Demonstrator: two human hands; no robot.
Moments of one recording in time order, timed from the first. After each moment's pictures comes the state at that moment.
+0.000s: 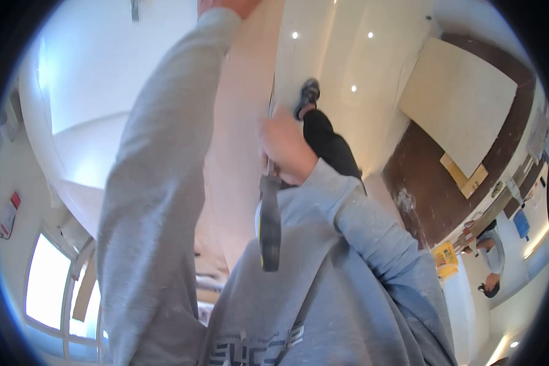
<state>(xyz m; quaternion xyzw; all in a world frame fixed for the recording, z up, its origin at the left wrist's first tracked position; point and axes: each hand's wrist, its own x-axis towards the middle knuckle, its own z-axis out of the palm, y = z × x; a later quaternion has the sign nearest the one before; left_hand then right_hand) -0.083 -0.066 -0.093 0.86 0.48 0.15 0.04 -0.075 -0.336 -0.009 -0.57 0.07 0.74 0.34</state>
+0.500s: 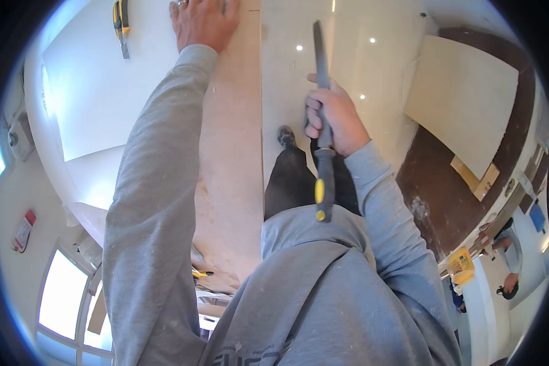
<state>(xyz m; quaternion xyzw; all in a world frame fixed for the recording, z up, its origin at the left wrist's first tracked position) -0.078 -0.060 -0.088 0.87 0.47 0.15 0.03 0.052 -0.312 -0.044 -0.57 0.11 0.66 0.47</state>
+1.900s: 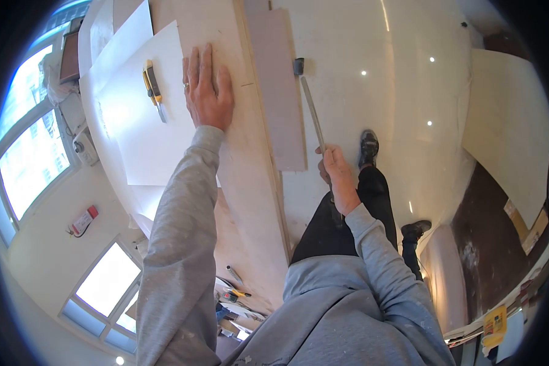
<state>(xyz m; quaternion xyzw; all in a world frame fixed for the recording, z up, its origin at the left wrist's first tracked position) -0.075 -0.051 -0.090 0.88 0.45 0.13 0.05 0.038 -0.352 -0.147 -0.52 -0.02 0.66 0.55</state>
